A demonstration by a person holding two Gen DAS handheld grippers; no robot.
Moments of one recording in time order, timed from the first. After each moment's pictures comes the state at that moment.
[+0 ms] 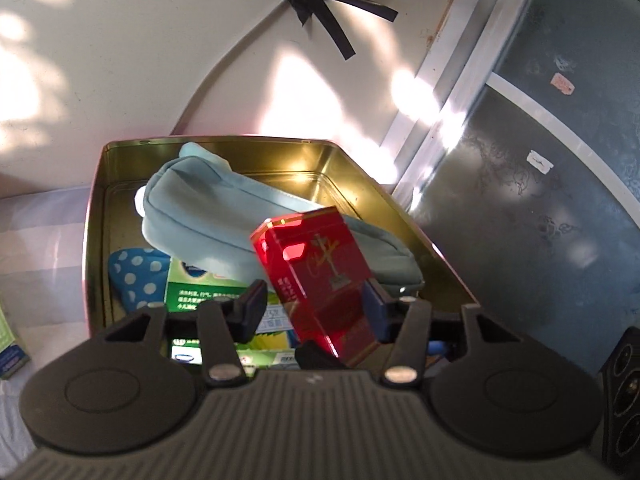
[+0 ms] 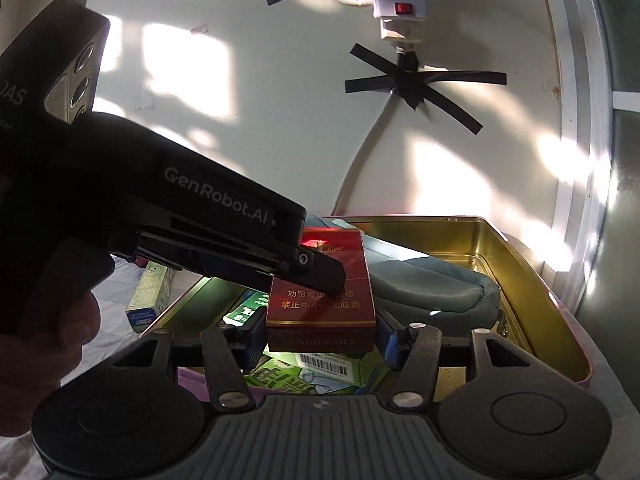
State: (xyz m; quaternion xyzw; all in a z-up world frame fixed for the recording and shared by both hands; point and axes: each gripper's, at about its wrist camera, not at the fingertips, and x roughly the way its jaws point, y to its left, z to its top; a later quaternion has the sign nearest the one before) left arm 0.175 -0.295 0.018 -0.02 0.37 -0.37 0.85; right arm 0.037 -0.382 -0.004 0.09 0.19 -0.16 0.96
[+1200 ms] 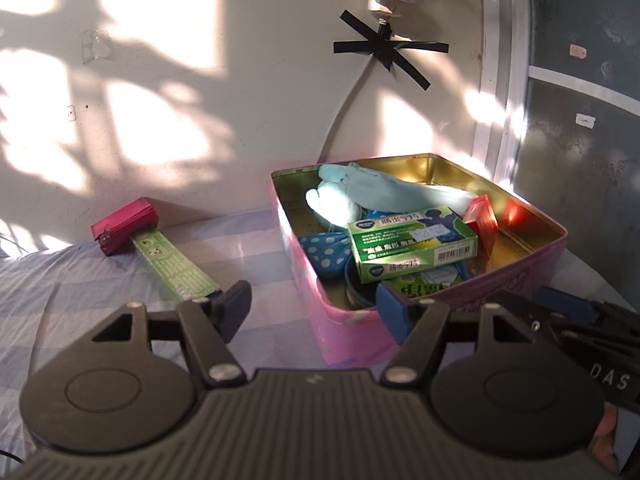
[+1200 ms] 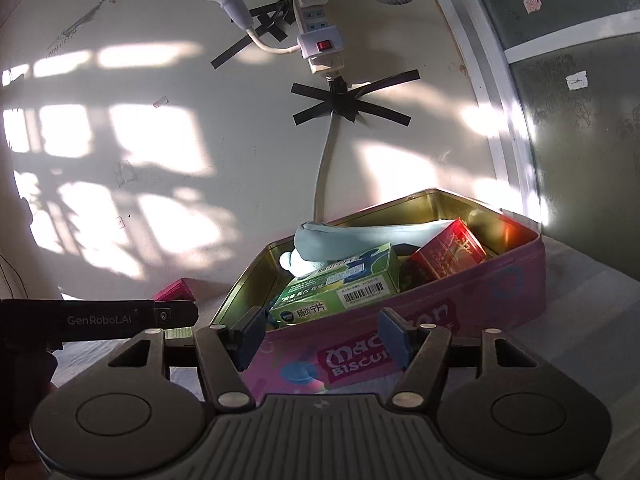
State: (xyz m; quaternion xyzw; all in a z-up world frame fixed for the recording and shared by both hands) left arm 0.077 -0.182 0.017 0.08 0.25 -0.23 0.94; right arm -0.031 -0.295 -0.014 0.22 0.11 -0.22 0.94
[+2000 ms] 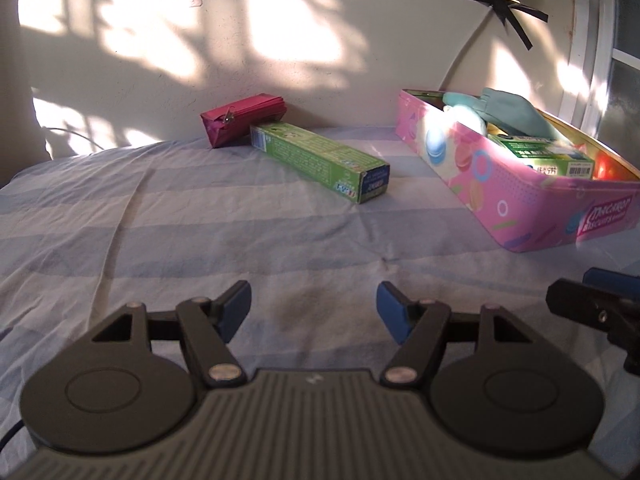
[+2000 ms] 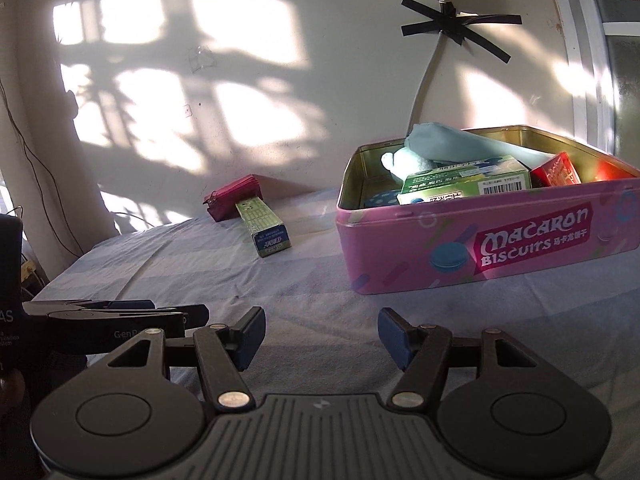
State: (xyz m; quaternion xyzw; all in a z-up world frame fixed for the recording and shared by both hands) left arm 0.090 -0.061 -0.051 0.05 0.30 -0.14 0.94; right arm 0.031 -0.201 -0.040 0.16 0.22 -0.15 0.95
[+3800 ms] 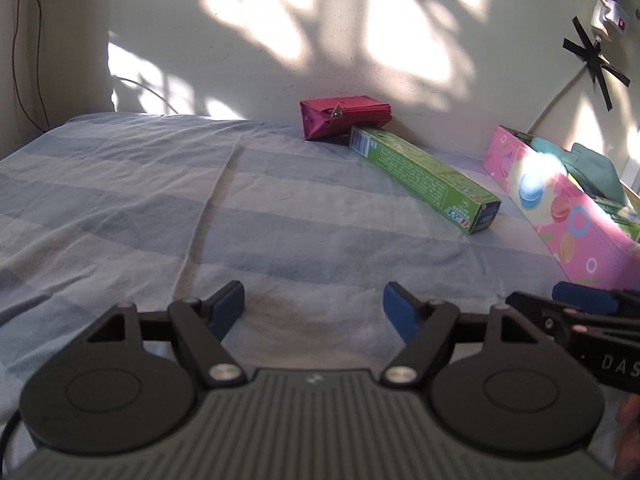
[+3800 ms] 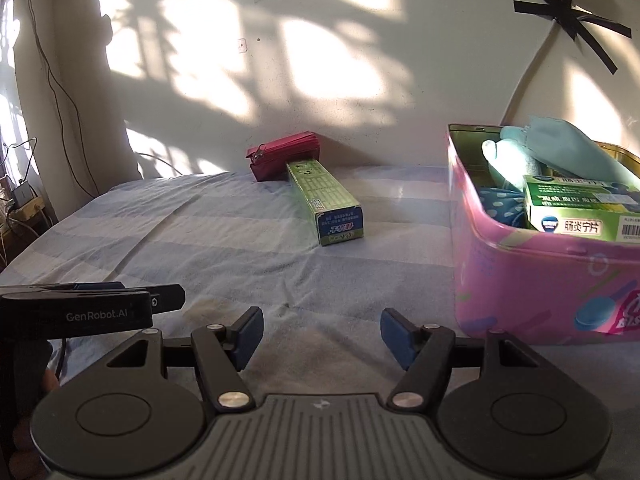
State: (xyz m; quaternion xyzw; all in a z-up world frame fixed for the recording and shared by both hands) left arm 0.124 0.001 -0.058 -0.03 0.31 -0.07 0.95; right arm 0.144 -0.187 -0.052 0.10 0.27 -0.09 0.95
